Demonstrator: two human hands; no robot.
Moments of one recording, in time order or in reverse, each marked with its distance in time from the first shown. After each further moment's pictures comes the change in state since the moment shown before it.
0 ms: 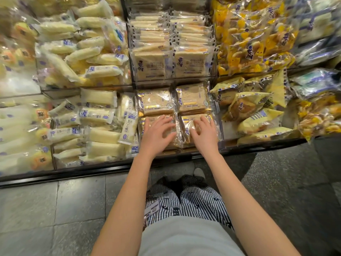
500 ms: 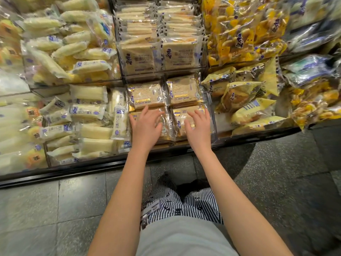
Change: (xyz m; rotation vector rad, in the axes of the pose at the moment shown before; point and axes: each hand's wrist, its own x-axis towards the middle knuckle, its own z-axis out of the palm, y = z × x) left_hand -0.003 0.020 -0.007 0.092 0.122 -0.131; right_hand -0.017 0.001 0.000 0.204 0.170 -0.069
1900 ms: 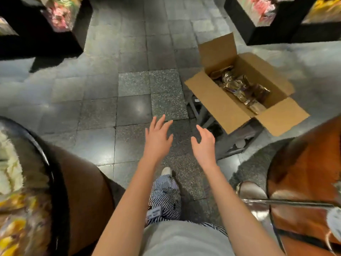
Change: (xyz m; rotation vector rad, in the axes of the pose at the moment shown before) left_hand -0.254 0.768 0.462 0.143 -0.825 1.377; right_hand -0.279 0.522 -0.577 0.248 1.144 1.049
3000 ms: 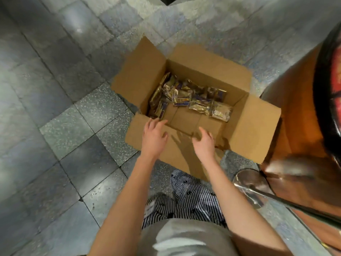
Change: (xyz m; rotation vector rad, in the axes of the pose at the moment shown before) left_hand 0.489 0.174 0.133 0.060 -0.418 0.276; right_hand 0.415 0.080 -0.125 0.143 0.224 0.670
